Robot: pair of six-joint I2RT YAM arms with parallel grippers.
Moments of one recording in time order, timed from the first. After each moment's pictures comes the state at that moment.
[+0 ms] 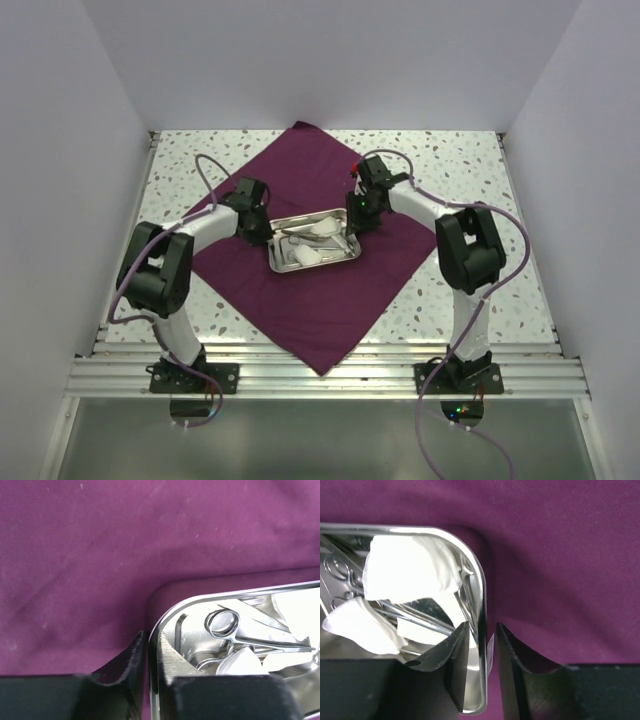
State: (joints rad) left arm -0.33 1.78 1.09 -0.39 -0.01 -0.62; right arm 0.44 2.04 1.50 -0.60 -0.20 0.35
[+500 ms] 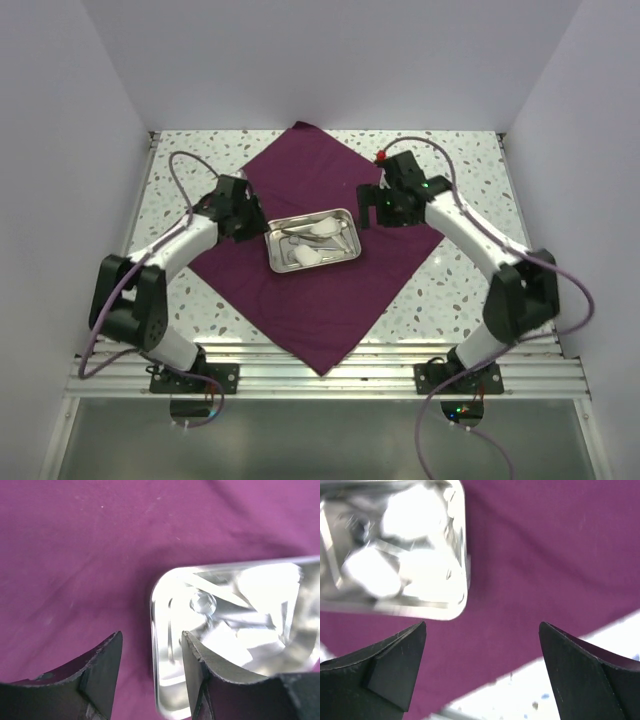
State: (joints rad) left arm -0.29 1.59 1.02 -0.37 0.02 -0.60; right arm 0.44 1.71 1.41 -0.74 0.00 0.31
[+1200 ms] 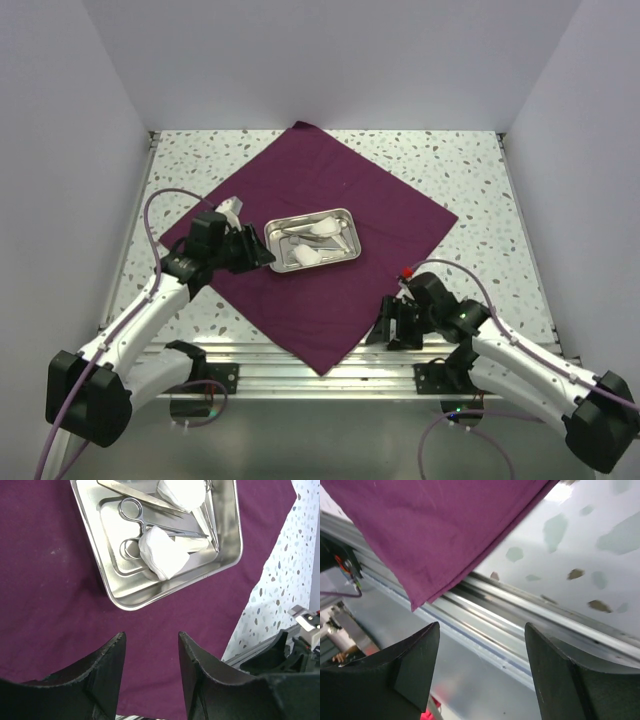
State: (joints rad) left arm -0.34 1.02 0.69 -0.39 0.25 -0.63; right arm 0.66 0.75 0.35 -0.59 -0.37 0.88
